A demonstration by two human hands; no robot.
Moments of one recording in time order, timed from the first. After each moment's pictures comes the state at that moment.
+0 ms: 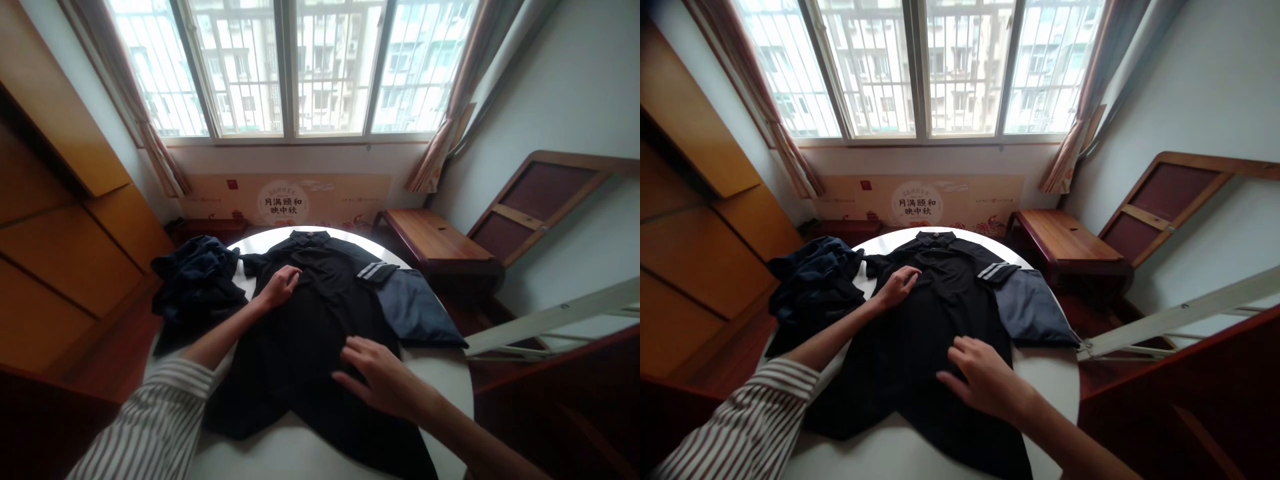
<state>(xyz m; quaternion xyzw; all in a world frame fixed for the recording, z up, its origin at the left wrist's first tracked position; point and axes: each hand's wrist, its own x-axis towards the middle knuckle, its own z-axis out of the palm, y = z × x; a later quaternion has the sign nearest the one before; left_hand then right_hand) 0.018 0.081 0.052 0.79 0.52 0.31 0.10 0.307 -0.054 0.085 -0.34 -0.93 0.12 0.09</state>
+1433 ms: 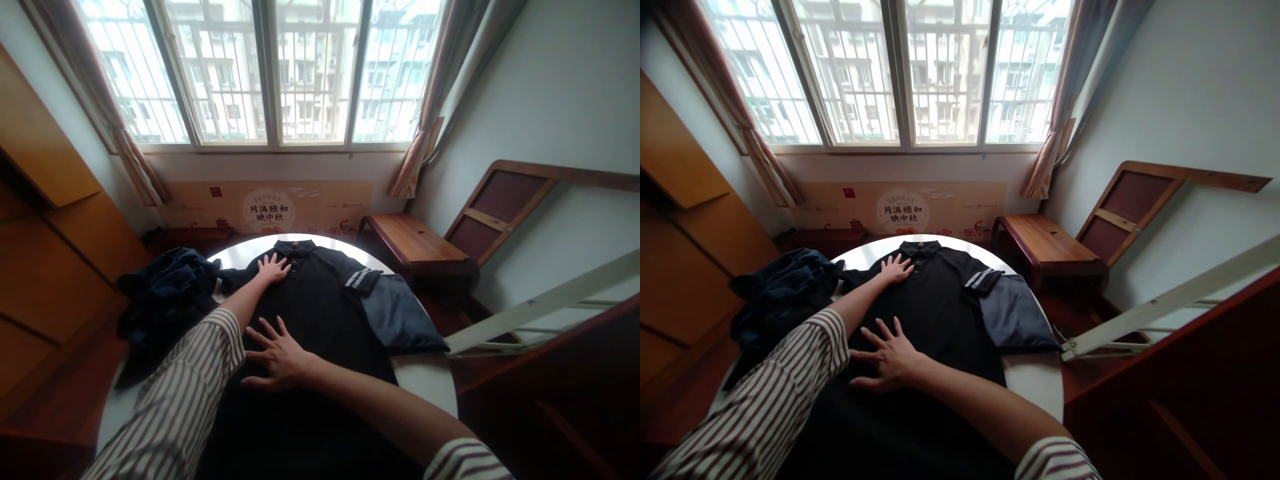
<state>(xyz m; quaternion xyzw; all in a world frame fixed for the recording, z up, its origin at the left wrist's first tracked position) 0.022 0.220 0.032 0.70 0.71 0.01 0.09 0.174 0.004 0.040 -0.19 -0.96 0.19 0.05</state>
